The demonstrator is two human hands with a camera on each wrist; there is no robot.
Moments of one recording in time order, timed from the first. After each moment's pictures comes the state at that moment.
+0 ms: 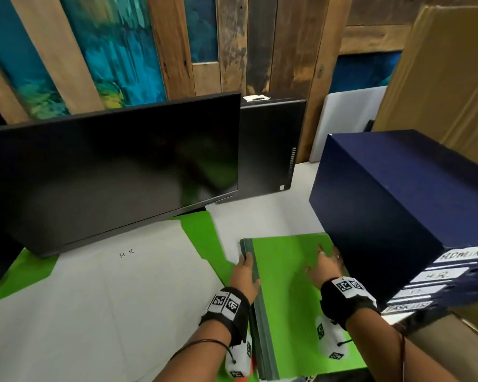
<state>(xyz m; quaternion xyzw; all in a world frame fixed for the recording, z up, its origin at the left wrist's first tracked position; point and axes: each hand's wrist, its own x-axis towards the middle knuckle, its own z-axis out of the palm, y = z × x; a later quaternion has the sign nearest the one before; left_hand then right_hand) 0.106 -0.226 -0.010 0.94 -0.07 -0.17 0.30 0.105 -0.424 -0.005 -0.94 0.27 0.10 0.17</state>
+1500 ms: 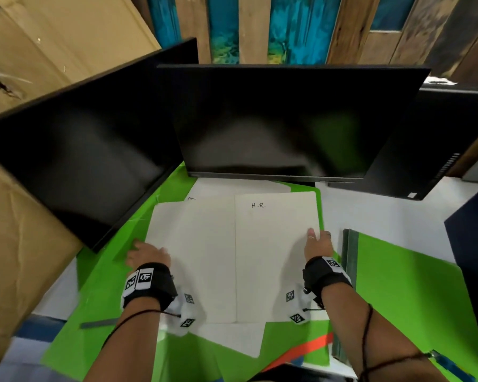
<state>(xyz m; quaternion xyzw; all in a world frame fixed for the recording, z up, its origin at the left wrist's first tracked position) -0.035 0.092 0.013 0.77 0.59 0.00 0.24 0.131 -0.199 -0.023 -0.84 0.18 0.09 0.50</state>
